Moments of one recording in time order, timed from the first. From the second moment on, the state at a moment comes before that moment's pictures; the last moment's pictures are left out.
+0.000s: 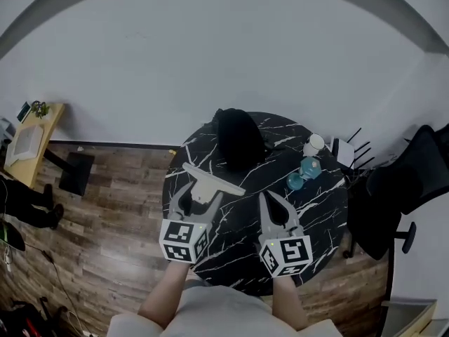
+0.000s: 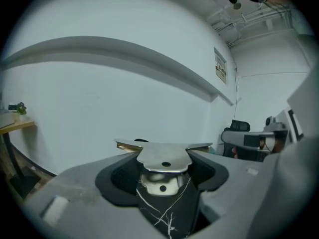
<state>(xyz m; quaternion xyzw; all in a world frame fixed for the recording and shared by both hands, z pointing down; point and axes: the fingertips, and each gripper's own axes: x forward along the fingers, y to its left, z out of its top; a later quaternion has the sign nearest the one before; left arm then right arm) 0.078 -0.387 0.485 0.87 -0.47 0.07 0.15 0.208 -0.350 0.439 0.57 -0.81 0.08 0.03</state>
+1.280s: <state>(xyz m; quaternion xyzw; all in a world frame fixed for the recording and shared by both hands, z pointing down) 0.064 -0.376 0.353 0.87 -0.49 -0.04 0.04 0.248 -0.325 0.349 0.63 -0.78 -0.03 0.00</state>
